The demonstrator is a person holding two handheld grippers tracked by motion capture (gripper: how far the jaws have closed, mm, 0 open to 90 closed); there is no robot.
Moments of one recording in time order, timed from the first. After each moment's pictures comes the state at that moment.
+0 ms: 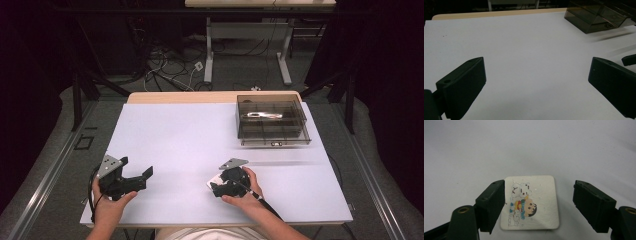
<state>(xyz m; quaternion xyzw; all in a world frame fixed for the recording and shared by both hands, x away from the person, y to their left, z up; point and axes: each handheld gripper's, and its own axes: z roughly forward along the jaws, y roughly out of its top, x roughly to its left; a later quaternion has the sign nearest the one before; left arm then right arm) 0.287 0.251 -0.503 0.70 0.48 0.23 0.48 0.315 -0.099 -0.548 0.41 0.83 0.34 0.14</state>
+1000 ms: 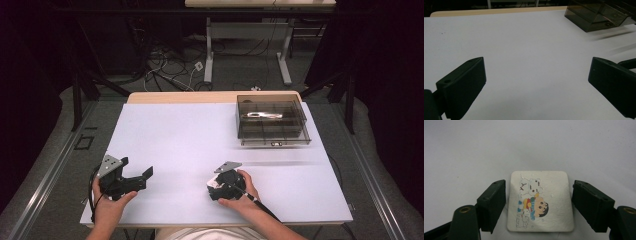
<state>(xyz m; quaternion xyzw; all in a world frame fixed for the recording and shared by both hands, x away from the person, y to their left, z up) 0.289 0.252 -0.504 0.71 0.48 0.22 0.47 0.312 -0.087 -0.559 0.40 0.84 0.33 0.14</state>
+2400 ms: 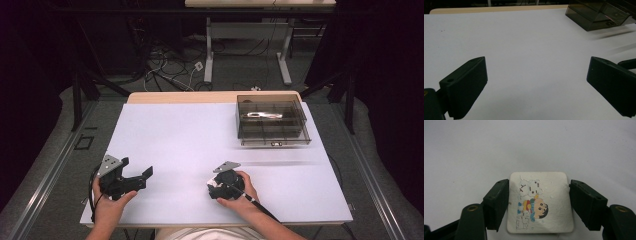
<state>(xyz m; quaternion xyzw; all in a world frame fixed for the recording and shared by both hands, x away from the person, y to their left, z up) 0.290 0.253 -0.506 0.71 0.48 0.22 0.47 0.311 -0.083 -0.557 0.42 0.84 0.31 0.15</state>
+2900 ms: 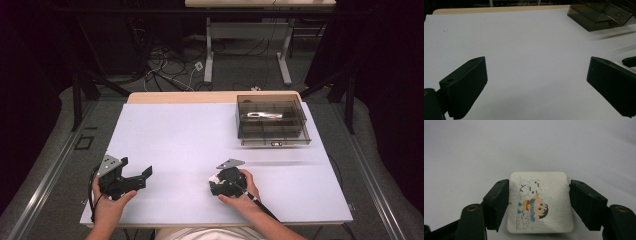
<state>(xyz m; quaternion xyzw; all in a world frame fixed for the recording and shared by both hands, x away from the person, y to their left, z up) 0.290 0.253 -0.506 0.70 0.48 0.22 0.47 0.314 -0.089 -0.552 0.45 0.81 0.33 0.15</state>
